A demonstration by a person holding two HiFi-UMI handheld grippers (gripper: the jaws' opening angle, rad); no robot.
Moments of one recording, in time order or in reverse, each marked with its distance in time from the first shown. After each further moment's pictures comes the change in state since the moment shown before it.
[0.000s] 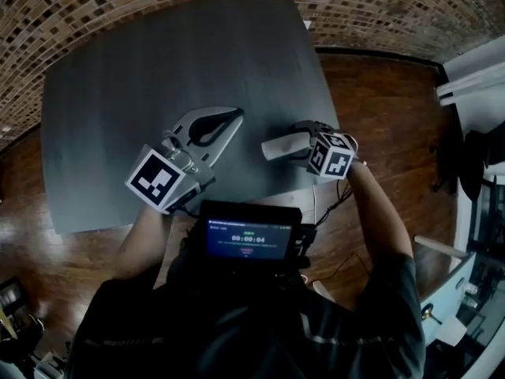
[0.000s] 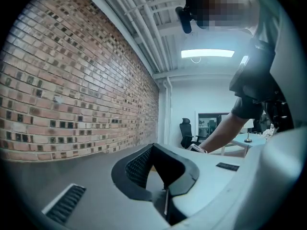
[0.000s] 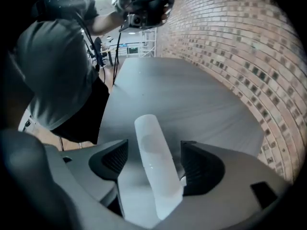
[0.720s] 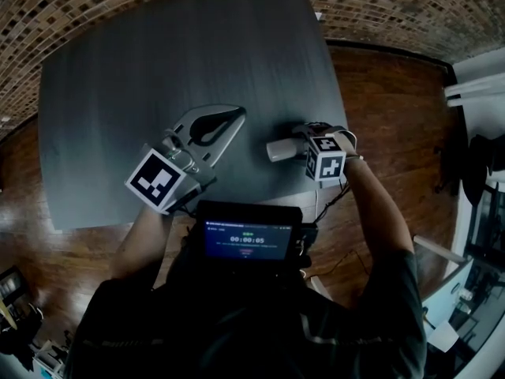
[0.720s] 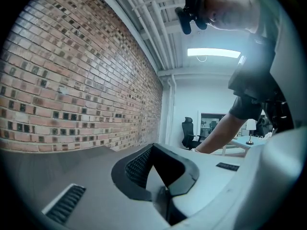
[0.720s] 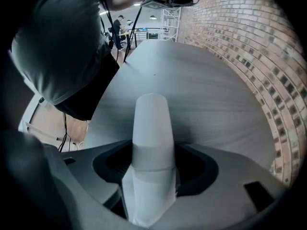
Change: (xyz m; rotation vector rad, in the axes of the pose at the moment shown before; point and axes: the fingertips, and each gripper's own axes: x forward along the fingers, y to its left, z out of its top) left arm 0.006 0.027 -0.029 -0.047 0.032 0.024; right arm 0.042 -0.006 -0.013 -0.217 0.141 0.074
